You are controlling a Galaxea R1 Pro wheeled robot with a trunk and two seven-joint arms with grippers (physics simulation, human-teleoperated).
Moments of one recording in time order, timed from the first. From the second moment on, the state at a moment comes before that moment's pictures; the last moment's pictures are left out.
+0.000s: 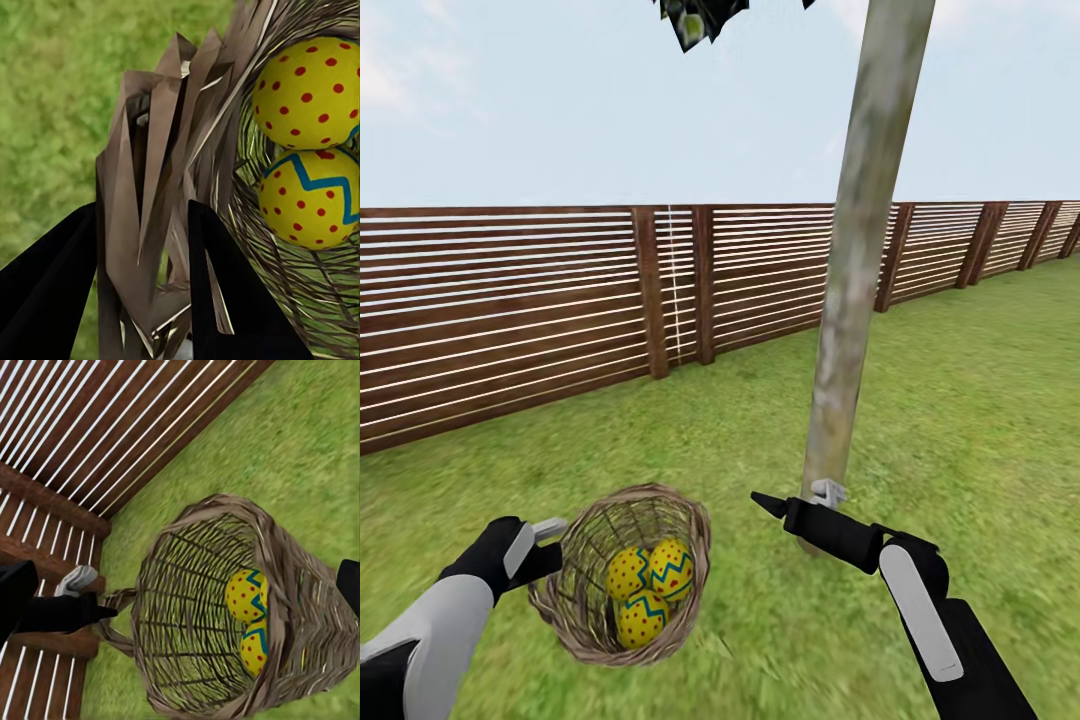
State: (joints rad) left arm -0.82 0.15 0.39 -0.38 -0.01 0.75 0.11; right arm -0.35 -0.04 0.07 -1.51 -0.73 0.82 0.23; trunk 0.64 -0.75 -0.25
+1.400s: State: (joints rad) left arm -0.82 0.14 0.39 -0.38 -0.01 0.74 0.21; right arm -0.35 -0.05 0.07 -1.51 -0.73 0.77 0.12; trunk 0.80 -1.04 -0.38
